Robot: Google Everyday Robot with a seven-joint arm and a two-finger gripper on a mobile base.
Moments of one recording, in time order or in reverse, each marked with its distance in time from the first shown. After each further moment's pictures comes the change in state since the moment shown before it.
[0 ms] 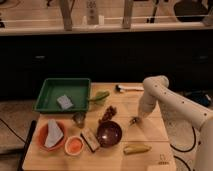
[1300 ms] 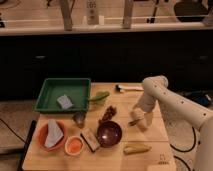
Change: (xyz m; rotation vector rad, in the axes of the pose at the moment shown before) arm -0.003 -0.001 -0.001 0.009 0.006 -0.003
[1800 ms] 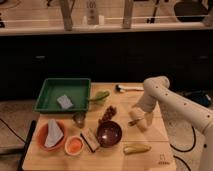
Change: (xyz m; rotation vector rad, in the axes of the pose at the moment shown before) arm -0.002 0.002 -0.005 0.034 0.012 -0.024
